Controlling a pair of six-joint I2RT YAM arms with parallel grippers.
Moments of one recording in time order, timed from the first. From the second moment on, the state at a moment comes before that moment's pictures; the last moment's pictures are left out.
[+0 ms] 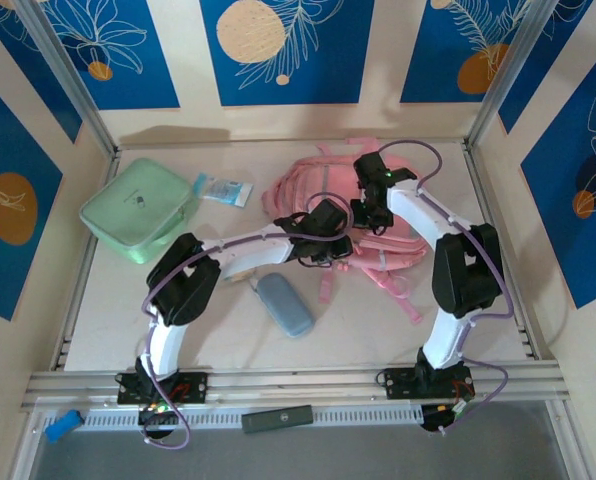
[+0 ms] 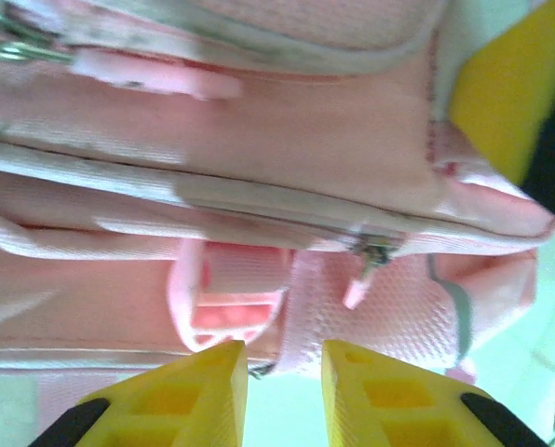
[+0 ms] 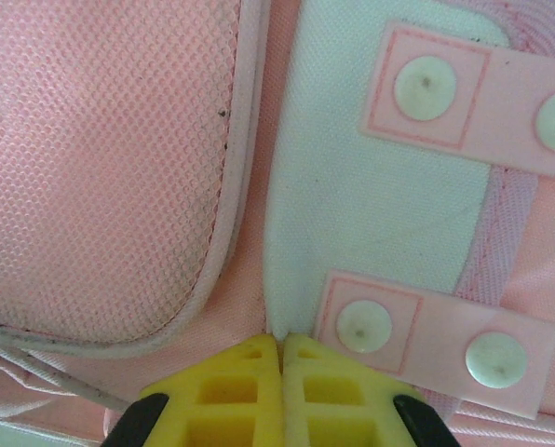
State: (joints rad) left arm -0.92 2.03 1.53 -0.38 0.10 -1.04; right arm 0.32 1.79 1.42 -0.91 0.01 0.36
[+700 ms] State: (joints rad) left arm -1.00 2.17 1.68 -0.42 -0.08 -1.02; right arm 0.29 1.78 1.40 -0.88 -0.05 0.41
